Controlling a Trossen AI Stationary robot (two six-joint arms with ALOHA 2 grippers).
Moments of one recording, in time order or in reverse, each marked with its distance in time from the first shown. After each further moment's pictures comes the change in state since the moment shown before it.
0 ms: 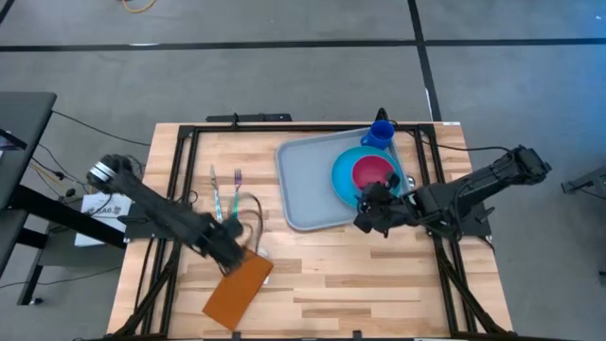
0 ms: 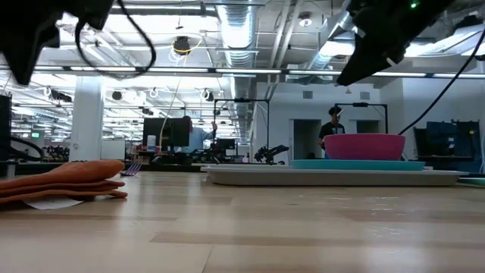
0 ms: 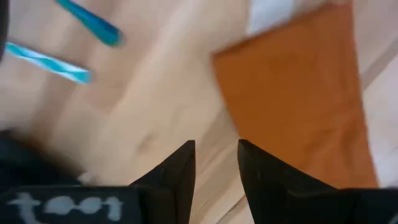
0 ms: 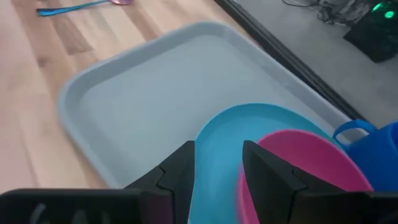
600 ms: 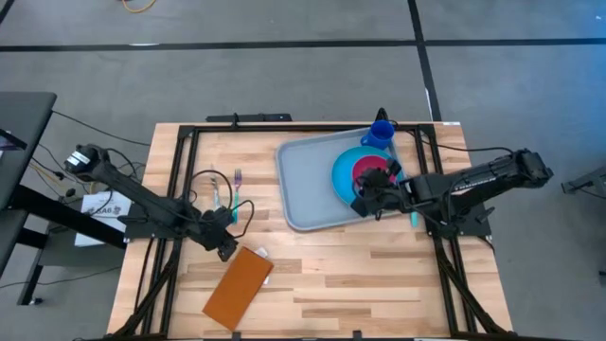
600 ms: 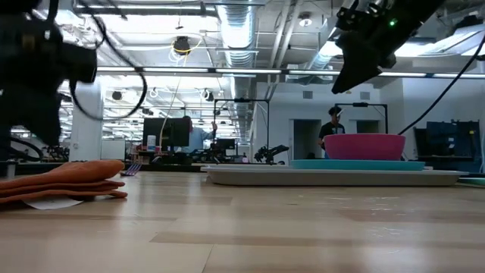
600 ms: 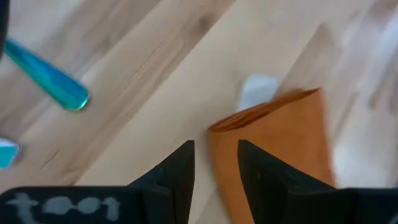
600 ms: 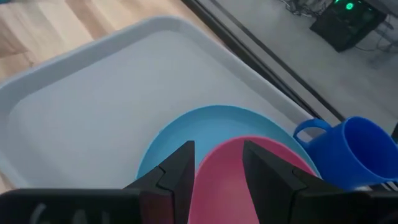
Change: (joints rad) left arm 0.043 -0.412 -0.646 0.754 -0.150 -0.012; right arm -0.161 0.000 0.000 0.004 -0.003 -0.086
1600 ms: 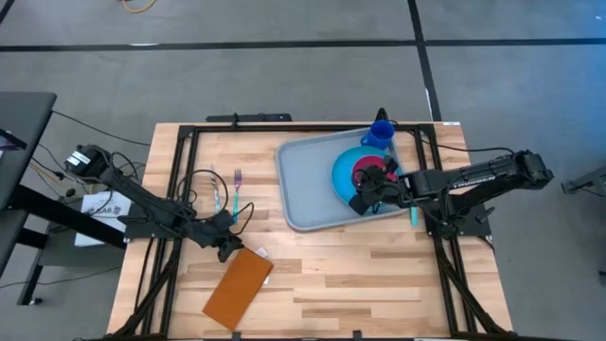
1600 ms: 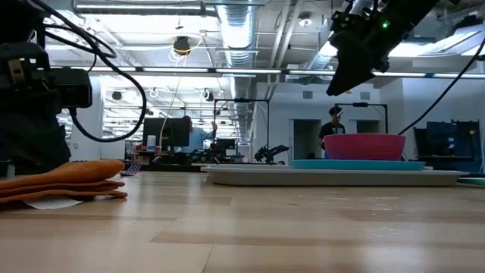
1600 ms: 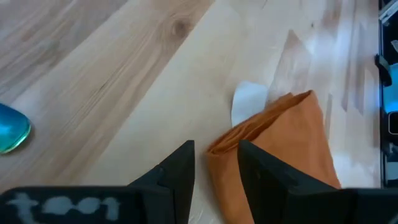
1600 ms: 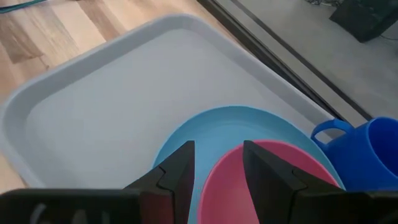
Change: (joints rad) left arm 0.000 0.009 -0.301 0.582 -0.030 0.117; right arm -0.057 0.000 0.000 0.055 -0.101 -0.042
